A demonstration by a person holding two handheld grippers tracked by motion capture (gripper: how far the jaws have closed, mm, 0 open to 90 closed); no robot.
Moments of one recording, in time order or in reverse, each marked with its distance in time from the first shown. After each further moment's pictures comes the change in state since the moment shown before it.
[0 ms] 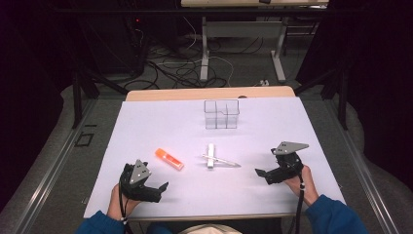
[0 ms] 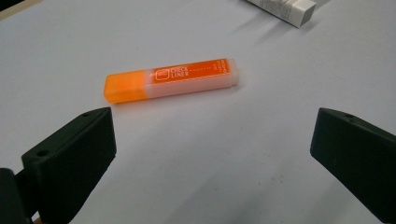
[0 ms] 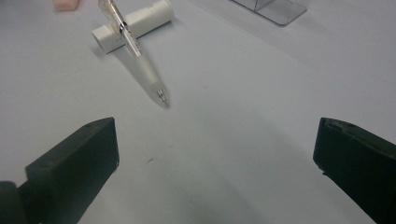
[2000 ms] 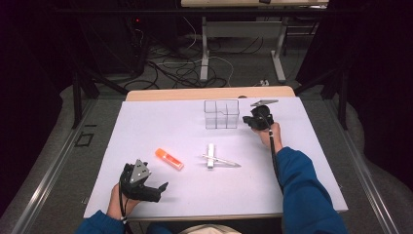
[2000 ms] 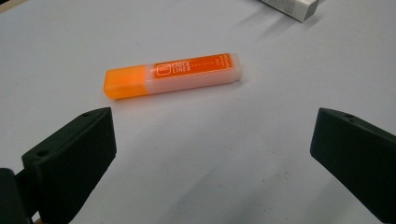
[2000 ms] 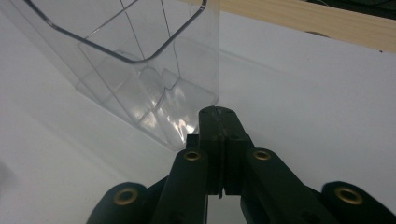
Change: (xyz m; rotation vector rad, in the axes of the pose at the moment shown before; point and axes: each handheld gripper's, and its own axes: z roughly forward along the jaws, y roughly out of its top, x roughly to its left) left arm 0.001 -0.002 0.002 0.019 -0.012 -0.013; right arm -0.093 0.085 0.128 -0.019 -0.145 0.206
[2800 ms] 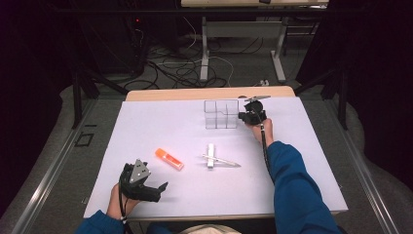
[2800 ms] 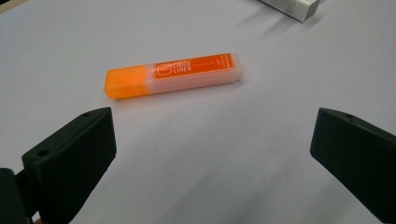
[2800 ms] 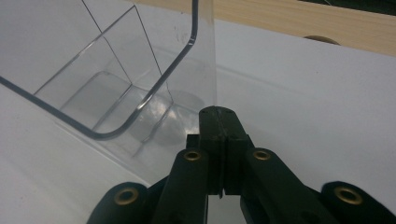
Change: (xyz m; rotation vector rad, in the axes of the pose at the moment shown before) left arm 0.001 0.000 0.000 -0.005 0.006 0.006; right arm 0.001 0.014 0.028 0.011 -0.032 0.054
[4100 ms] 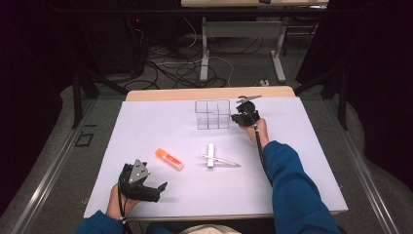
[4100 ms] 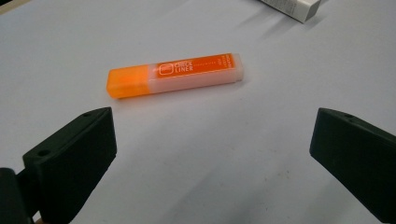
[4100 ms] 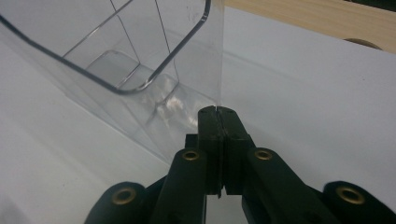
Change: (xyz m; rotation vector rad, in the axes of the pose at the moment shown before) left arm 0.001 -0.001 -0.002 0.000 0.003 0.003; right arm 0.026 0.006 0.001 0.058 0.039 -0.052
